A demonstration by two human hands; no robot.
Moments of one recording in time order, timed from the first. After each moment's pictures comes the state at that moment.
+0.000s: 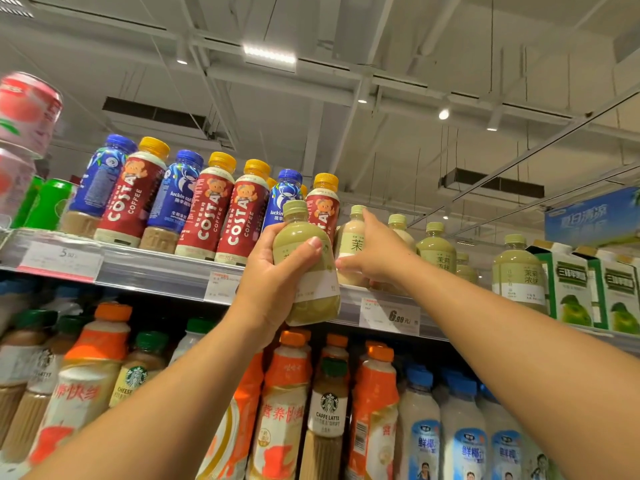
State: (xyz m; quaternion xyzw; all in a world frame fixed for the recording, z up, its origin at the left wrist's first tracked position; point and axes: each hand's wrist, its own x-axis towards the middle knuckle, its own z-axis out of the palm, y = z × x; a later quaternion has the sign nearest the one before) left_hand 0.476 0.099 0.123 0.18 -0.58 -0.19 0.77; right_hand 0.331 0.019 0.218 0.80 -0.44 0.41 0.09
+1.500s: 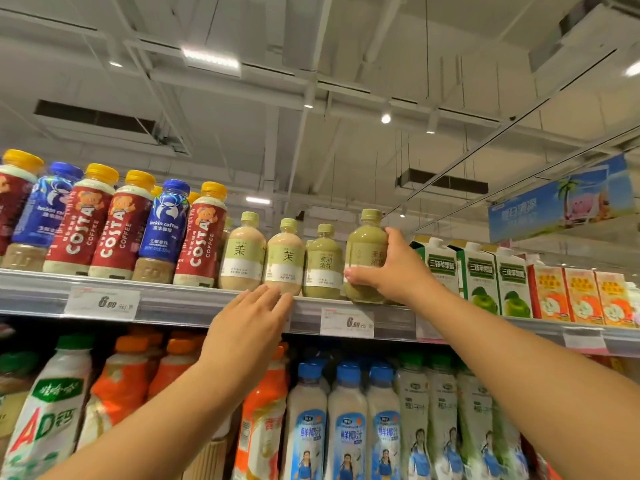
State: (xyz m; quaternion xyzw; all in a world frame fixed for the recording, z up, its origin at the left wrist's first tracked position) left_hand 0.347 0.081 0.101 0.53 -0.65 0.45 0.31; right_hand 0.125 0.023 0.201 0.74 -0.44 0.51 0.03
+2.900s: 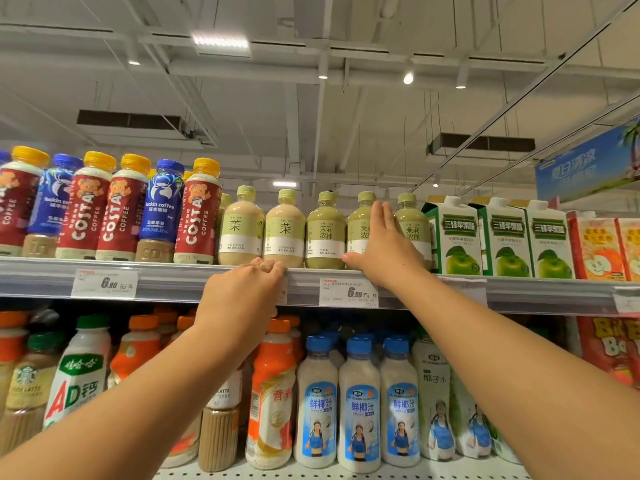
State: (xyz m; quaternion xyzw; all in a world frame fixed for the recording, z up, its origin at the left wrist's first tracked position) left_hand 0.333 0.078 0.112 0.64 -0.57 0.45 0.25; right_hand 0.145 -0.029 0.185 0.75 -0.50 0.42 0.14
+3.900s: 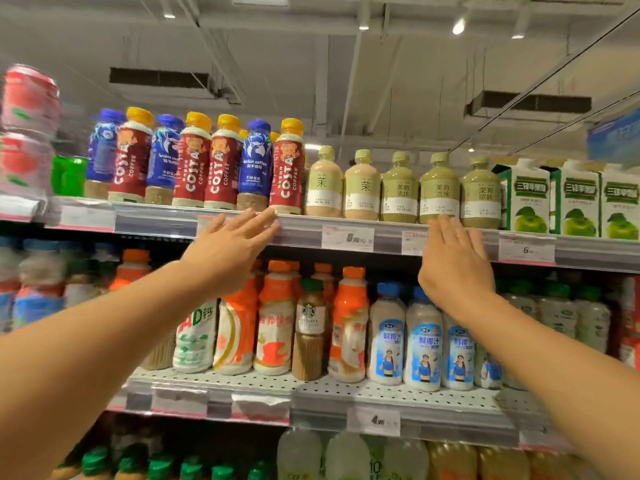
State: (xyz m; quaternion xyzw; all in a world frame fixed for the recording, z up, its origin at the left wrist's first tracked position) left_hand 0.487 0.137 0.093 0.66 -0.63 0.39 0.11; right_hand 0.172 0.032 0.088 0.70 -0.52 0.38 0.31
